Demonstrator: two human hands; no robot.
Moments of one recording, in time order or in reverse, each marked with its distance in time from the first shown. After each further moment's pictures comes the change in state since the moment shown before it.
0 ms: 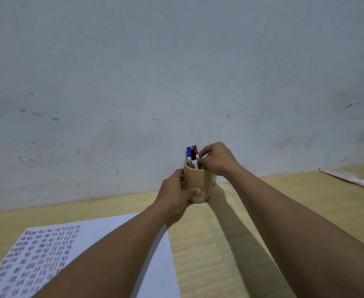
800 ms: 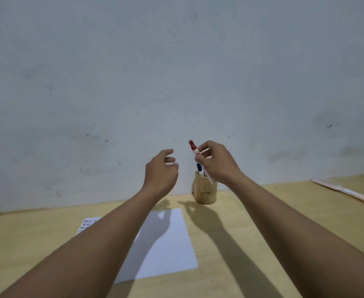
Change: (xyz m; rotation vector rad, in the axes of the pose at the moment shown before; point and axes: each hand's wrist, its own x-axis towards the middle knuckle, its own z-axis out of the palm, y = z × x) left_hand -0.091 0.097 -0.102 0.032 0.363 0.117; right_hand -0.119 -0.094 -0.038 0.188 0.111 -0.222
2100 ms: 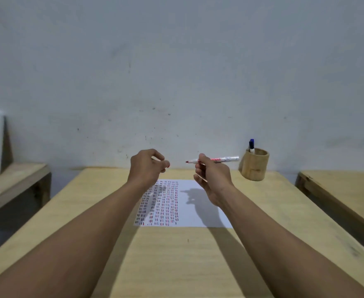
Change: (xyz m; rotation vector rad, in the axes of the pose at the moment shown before) left_hand -0.063 -0.082 -0.169 0.135 0.141 -0.196; right_hand -0.112 -0.072 0.144 0.956 -0.094 0.566
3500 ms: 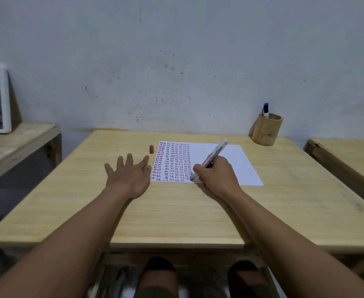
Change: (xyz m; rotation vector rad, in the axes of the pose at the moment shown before) left_hand -0.072 -0.108 -0.047 0.949 -0.357 -0.125; right_hand -0.044 0.081 -0.024 -0.972 -0.047 -0.244
